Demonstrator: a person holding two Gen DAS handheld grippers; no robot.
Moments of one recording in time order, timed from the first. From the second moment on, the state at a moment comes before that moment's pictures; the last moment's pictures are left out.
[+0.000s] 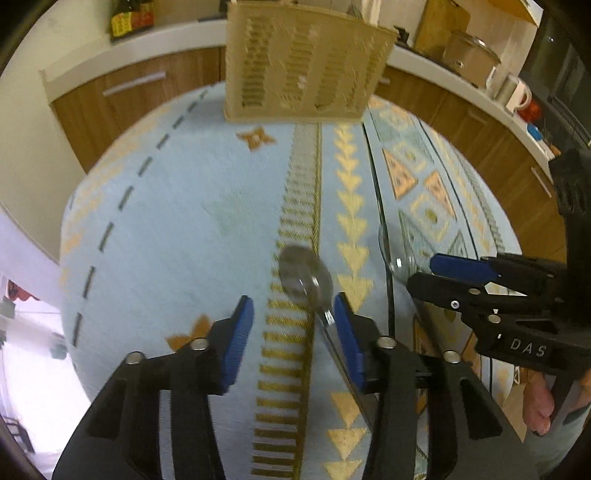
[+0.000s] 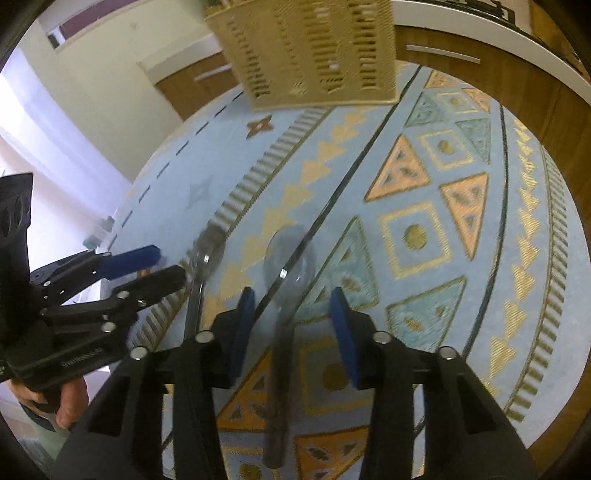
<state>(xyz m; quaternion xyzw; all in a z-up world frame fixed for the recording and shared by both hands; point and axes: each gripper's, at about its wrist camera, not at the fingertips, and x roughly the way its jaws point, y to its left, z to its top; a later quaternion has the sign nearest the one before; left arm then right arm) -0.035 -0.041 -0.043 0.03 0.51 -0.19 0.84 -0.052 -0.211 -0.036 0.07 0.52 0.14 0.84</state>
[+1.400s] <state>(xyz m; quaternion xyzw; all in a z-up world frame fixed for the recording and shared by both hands) -0.055 -0.102 -0.051 0.16 0.47 -0.20 0.84 -0.036 -0.233 -0.038 0.01 0.56 0.10 0.82</state>
